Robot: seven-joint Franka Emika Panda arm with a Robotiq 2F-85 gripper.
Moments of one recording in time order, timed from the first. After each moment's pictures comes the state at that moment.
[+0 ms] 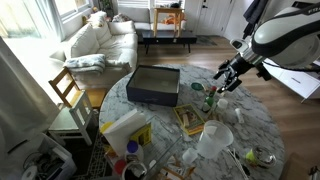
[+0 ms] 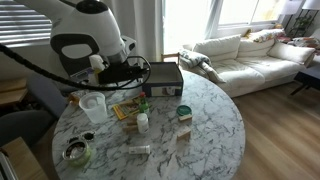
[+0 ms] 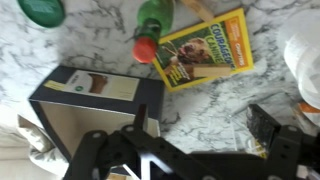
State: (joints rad) arm -0.11 -0.09 -0.12 -2.38 0.50 2.59 -1.43
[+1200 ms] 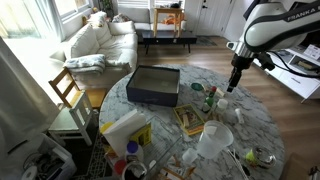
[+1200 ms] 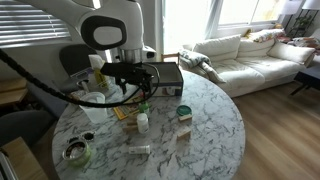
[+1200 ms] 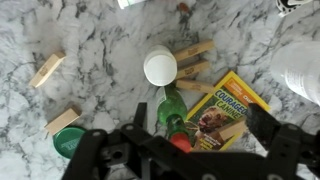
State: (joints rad) arm -0.18 0.06 -0.15 -2.14 0.06 2.19 -0.74
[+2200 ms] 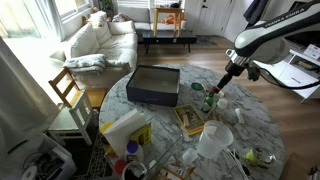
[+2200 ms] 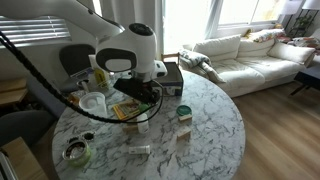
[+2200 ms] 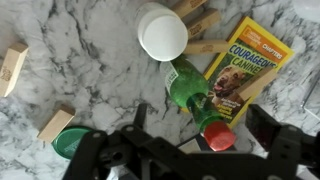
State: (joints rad) arm -0.25 0.21 -0.13 -2.12 0.42 2.37 -0.84
